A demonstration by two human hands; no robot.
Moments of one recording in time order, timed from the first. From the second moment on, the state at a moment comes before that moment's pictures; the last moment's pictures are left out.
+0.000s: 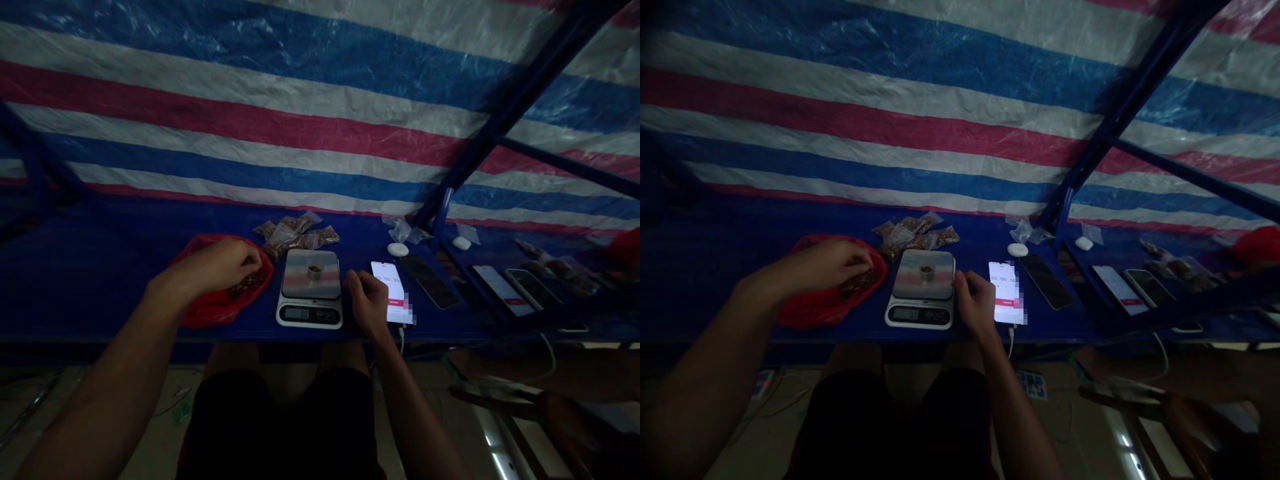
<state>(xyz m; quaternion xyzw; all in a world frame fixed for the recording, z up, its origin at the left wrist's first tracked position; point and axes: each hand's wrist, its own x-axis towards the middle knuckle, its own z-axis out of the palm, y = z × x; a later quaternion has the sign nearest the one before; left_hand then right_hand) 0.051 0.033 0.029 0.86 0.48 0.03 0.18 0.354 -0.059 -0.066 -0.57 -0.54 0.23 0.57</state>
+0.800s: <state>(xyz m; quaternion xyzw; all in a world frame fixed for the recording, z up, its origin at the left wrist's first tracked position) 0.035 0.038 0.007 0.86 0.47 0.02 0.19 0.358 -0.059 -0.071 -0.57 -0.55 0.22 0.56</state>
